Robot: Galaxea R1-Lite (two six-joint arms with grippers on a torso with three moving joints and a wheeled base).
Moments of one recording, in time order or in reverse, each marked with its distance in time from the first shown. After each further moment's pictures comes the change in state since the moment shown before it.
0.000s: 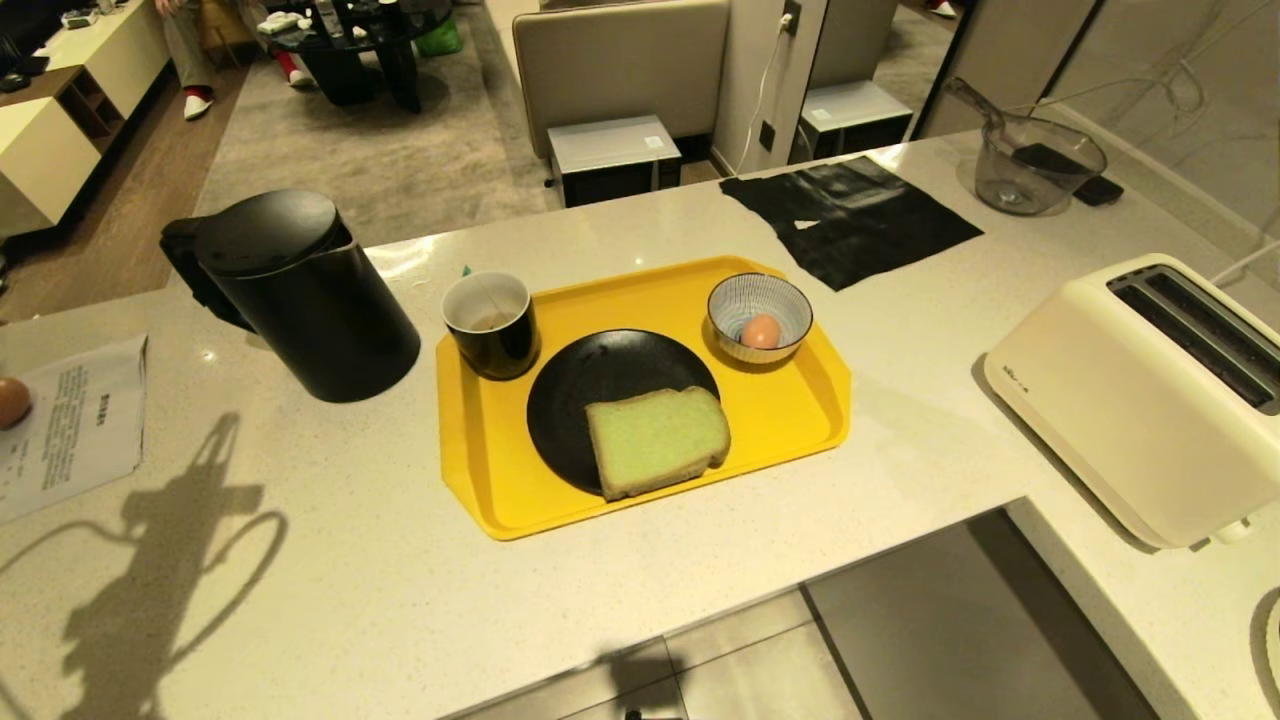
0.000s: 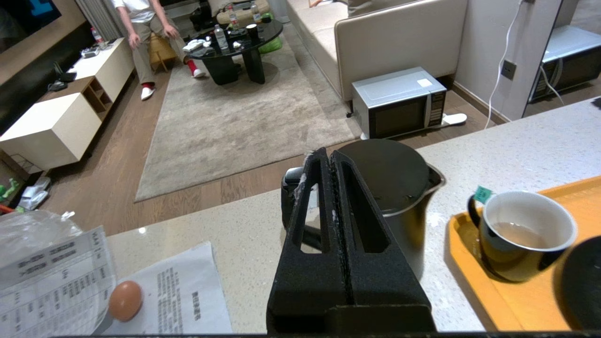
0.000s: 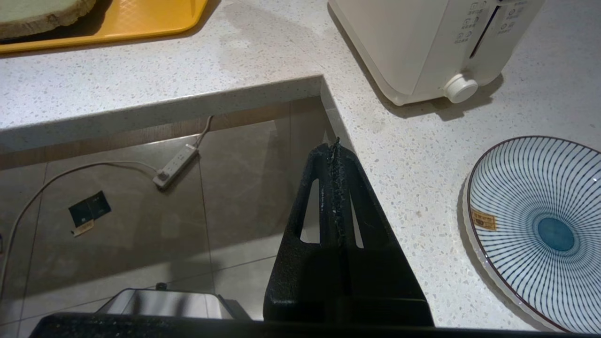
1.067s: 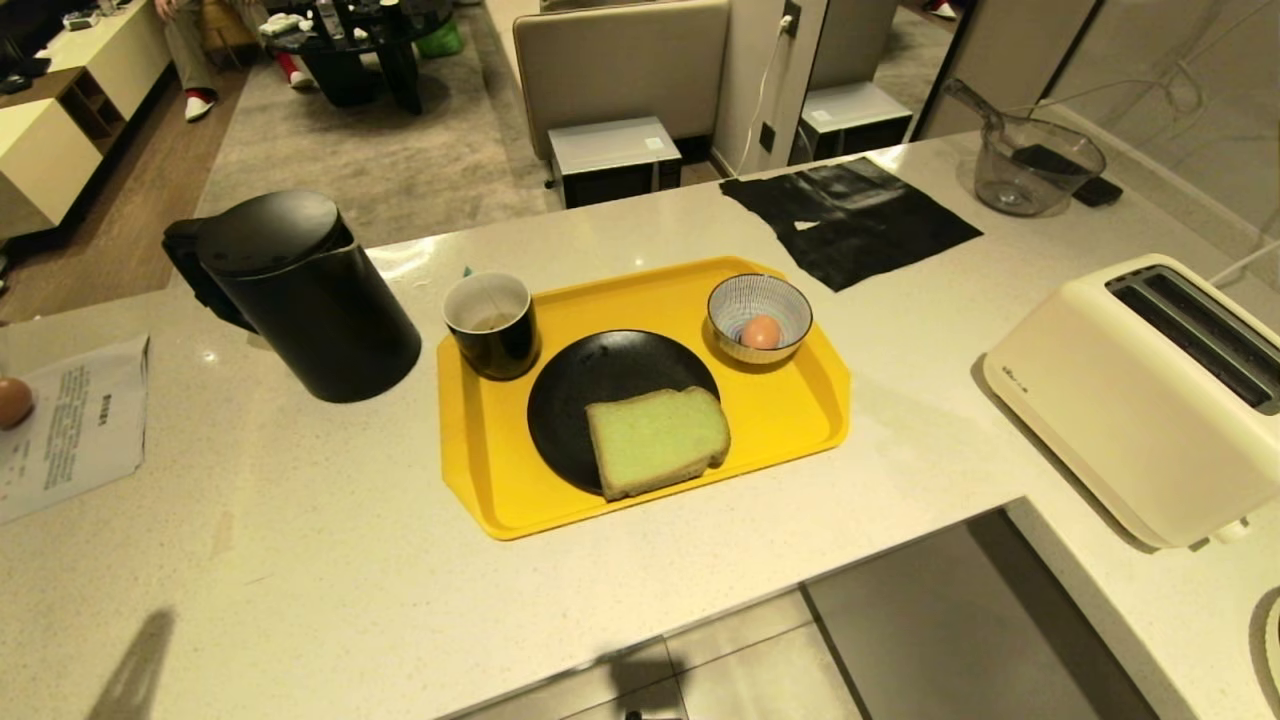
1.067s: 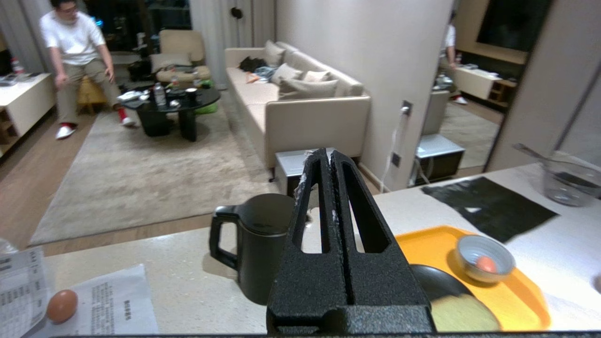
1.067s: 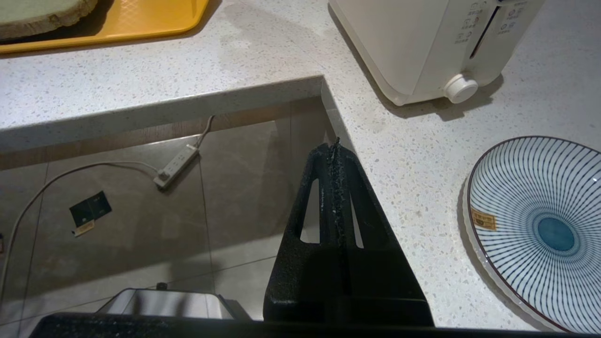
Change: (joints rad) left arm -0.195 -0.625 -0.269 0.715 0.065 -0.182; right arm 0.000 0.000 0.000 0.000 0.000 0.000
